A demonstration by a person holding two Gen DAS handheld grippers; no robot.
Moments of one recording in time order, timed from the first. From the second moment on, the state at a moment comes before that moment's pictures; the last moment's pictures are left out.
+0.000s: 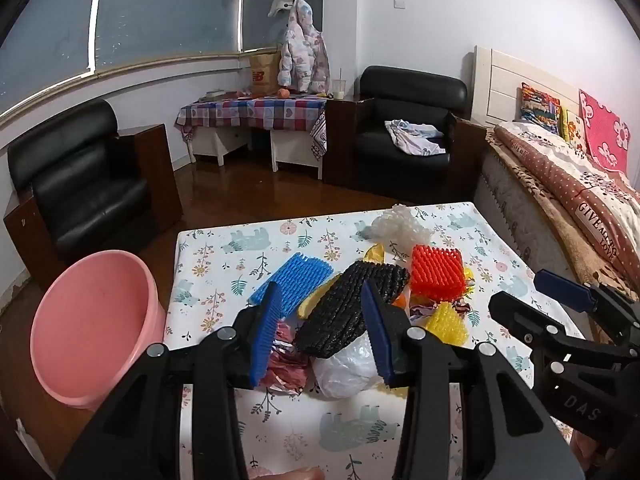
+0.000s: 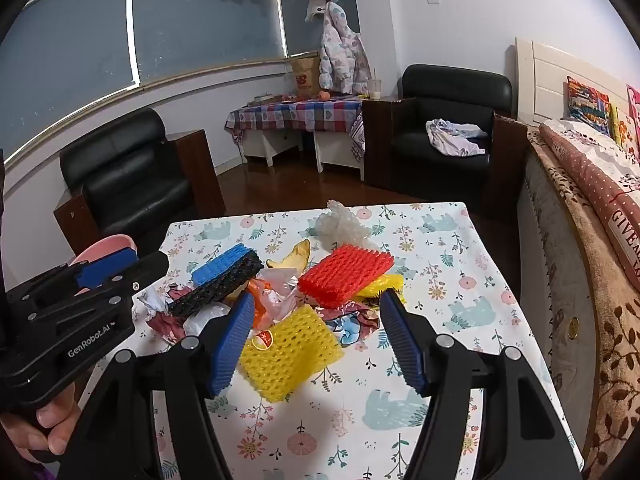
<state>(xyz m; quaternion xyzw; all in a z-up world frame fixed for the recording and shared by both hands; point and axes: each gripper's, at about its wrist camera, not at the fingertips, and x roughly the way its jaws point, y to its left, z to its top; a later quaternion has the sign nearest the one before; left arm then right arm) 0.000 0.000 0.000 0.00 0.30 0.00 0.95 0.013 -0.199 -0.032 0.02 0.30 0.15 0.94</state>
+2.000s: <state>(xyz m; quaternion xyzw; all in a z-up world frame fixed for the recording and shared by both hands) 0.006 0.005 -0.008 -0.01 0.31 0.00 0.95 0.018 -0.207 -0.026 0.03 0.29 0.14 0.95</state>
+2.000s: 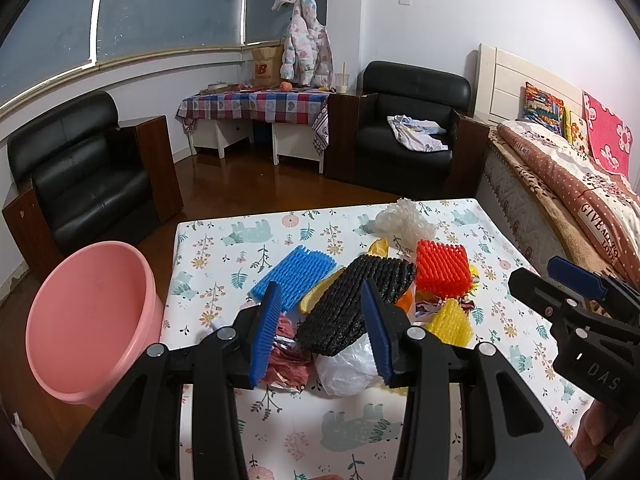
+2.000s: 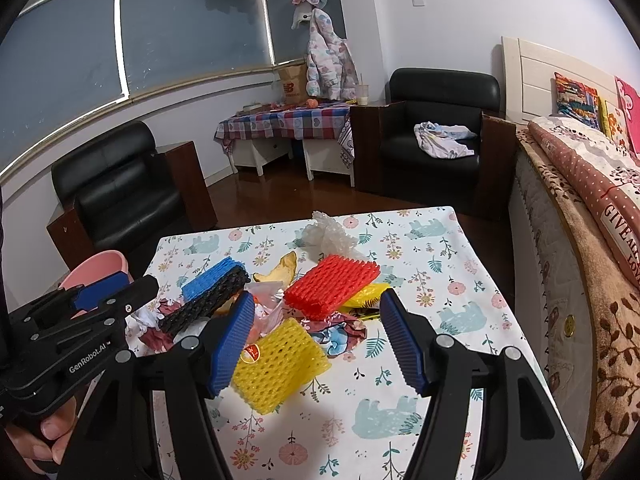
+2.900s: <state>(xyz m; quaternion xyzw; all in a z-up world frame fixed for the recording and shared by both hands) 0.004 0.000 -0.021 -0.01 0.32 0.00 0.95 0.020 -0.209 -0.028 0.04 0.29 0.13 0.95</state>
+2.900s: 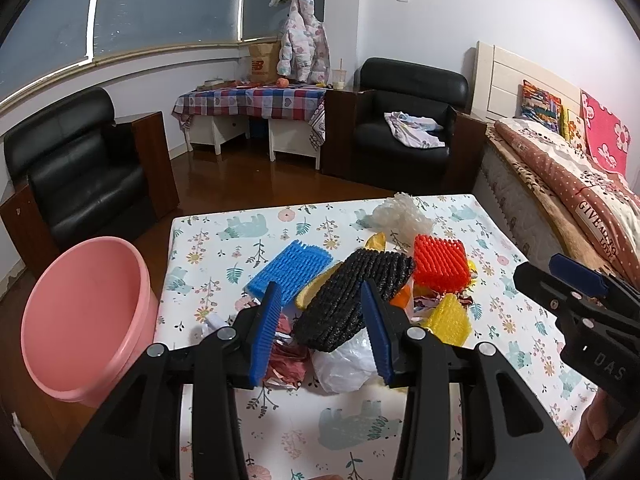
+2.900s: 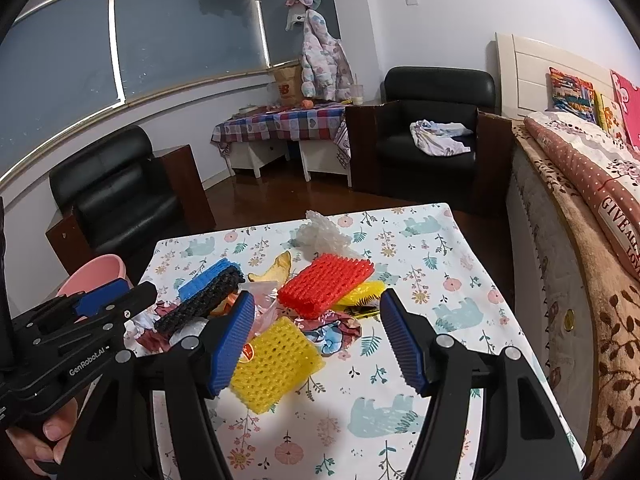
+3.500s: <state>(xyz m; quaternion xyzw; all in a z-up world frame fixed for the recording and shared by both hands) -0.004 0.016 -0.016 -0.02 0.31 -0.02 0.95 0.021 -0.218 -0.036 0.05 0.29 0.13 0.95</state>
